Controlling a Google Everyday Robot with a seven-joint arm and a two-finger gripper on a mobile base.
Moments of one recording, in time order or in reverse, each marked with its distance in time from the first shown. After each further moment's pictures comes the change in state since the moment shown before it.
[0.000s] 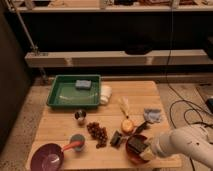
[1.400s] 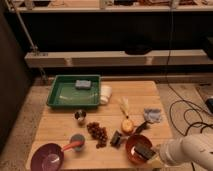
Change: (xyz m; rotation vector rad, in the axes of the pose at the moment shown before) arm 0.037 0.007 -0.012 -0.008 0.018 0.036
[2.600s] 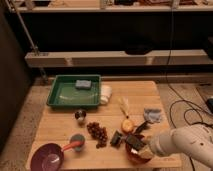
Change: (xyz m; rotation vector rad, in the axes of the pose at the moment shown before) arm -0.059 0.005 -0.001 -0.010 -0.090 -0.046
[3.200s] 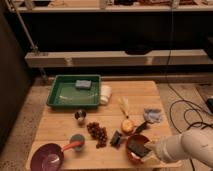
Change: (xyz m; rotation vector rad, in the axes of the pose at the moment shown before) arm 0.027 0.022 -0.022 -0.066 -0.002 -0.013
